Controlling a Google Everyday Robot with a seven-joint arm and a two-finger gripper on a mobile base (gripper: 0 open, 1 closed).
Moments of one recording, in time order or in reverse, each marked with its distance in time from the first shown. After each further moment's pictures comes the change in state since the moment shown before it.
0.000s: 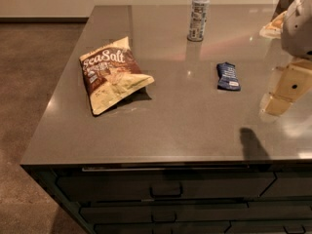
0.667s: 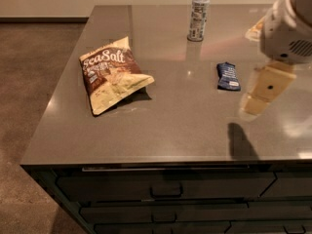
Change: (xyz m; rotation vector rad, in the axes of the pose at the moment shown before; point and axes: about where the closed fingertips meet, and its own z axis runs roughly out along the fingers) arm -0.019 -0.001 0.015 0.004 -0.014 0.029
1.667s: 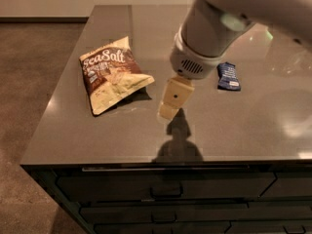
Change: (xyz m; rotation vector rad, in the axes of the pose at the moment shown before) arm -0.118 0.019 0.089 -0.062 -0.068 0.073
